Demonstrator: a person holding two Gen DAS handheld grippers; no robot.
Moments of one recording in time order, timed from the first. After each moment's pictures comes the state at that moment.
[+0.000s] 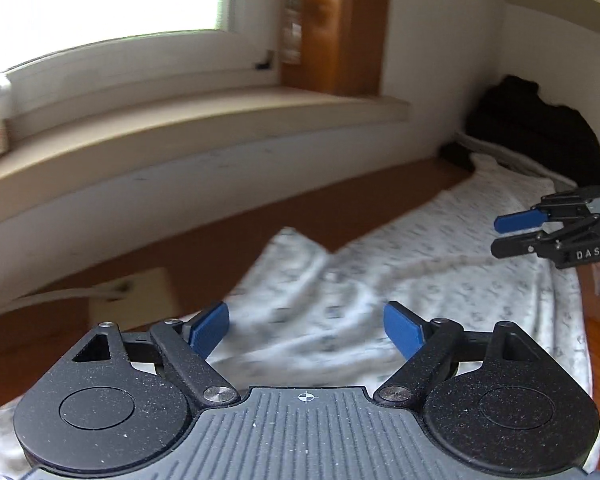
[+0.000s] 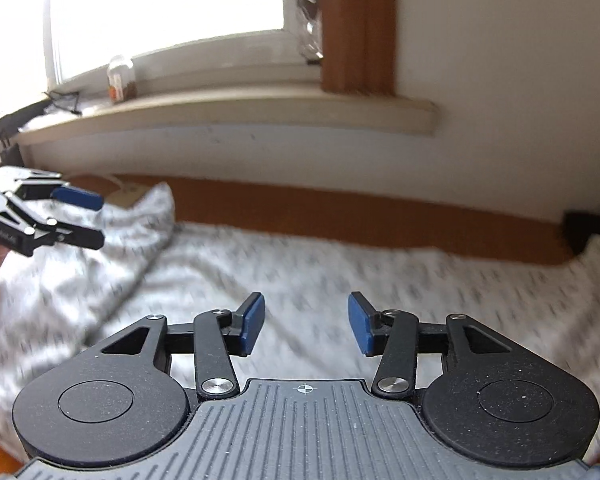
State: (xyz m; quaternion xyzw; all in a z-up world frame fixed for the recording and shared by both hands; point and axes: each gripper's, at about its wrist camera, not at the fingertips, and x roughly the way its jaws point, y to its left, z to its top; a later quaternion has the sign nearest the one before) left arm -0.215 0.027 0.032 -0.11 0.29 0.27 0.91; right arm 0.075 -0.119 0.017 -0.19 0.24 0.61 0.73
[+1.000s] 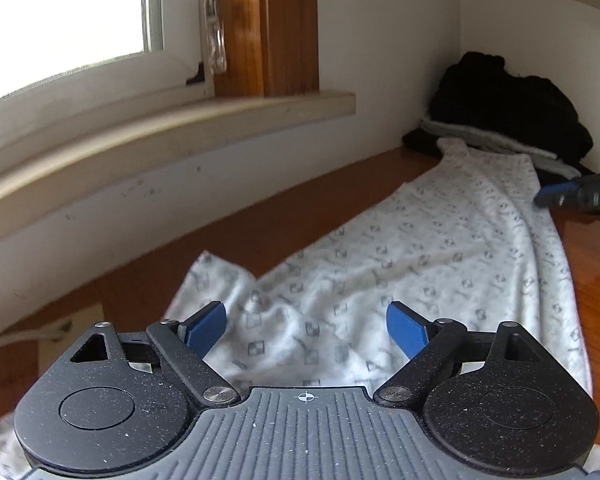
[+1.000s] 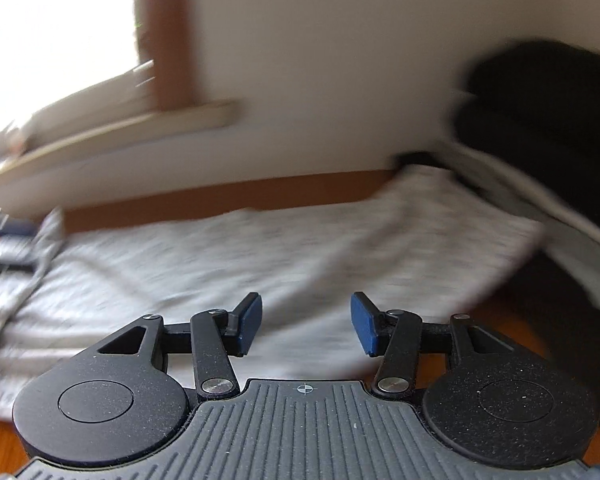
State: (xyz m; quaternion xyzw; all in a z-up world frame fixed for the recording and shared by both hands) left arm -0.175 0.002 0.021 -0.06 0.30 0.24 0.92; right arm 0.170 -0.241 0.013 -0.07 0.26 0.48 0.83
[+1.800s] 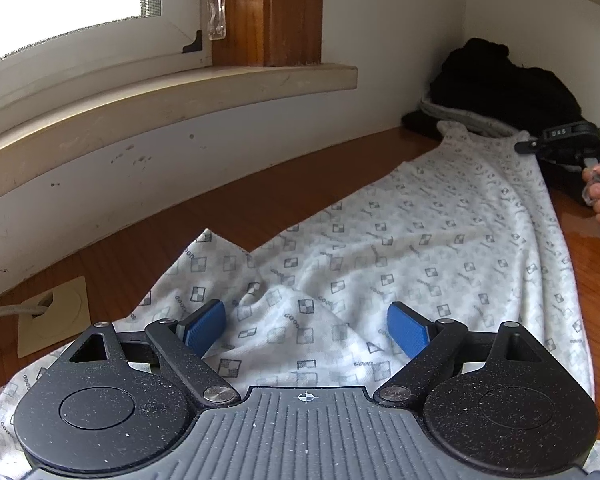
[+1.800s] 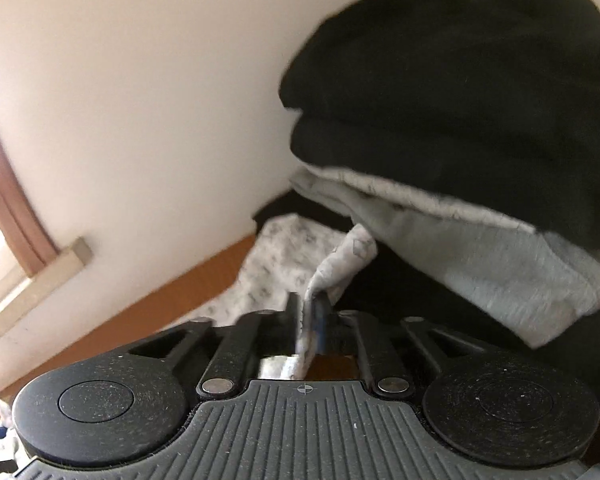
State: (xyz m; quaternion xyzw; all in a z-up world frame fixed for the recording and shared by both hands) left arm -0.172 0.010 0.014 -0.08 0.32 0.23 0.92; right arm 0.272 -0.247 0.005 0.09 0.32 0.38 0.86
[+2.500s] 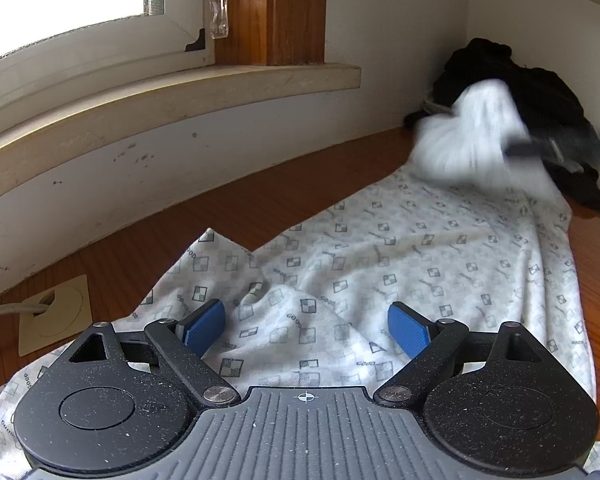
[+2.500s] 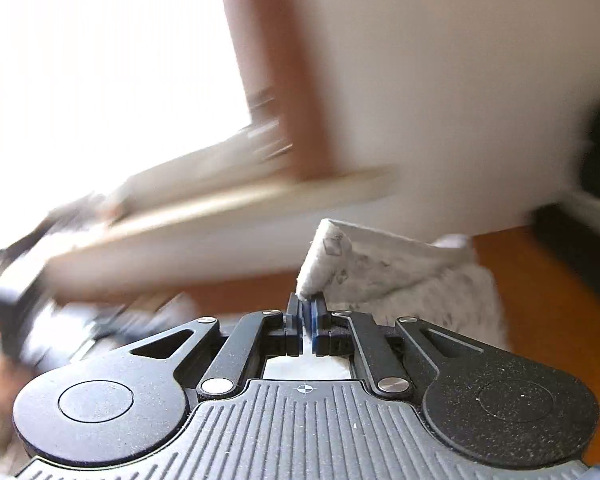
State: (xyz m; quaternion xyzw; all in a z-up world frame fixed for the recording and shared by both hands) left arm -0.172 0.012 0.013 -0.09 0.32 0.23 0.92; right arm 0.041 -0.190 0.043 -0.04 0.22 0.64 0.74
